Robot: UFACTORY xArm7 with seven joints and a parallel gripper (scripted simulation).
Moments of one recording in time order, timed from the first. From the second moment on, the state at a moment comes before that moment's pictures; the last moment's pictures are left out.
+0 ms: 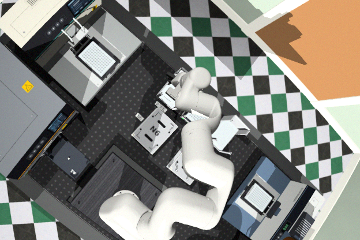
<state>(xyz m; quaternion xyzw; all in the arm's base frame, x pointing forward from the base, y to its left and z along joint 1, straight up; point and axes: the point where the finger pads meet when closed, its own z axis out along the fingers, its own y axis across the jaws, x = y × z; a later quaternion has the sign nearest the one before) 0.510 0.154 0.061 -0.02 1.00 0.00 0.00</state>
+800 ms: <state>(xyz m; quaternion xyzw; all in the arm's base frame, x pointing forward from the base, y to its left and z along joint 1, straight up) 0.510 0.154 0.047 -0.02 1.00 0.00 0.00</state>
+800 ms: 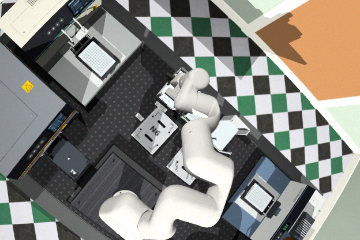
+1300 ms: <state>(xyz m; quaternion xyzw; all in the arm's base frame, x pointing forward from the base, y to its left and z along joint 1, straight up) 0.510 0.154 0.039 -0.02 1.00 0.00 0.00</state>
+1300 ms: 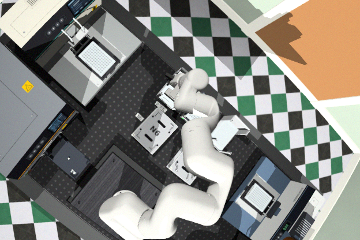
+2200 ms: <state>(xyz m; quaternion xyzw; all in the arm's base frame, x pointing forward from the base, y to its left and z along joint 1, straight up) 0.510 0.153 0.022 -0.02 1.00 0.00 0.00</state>
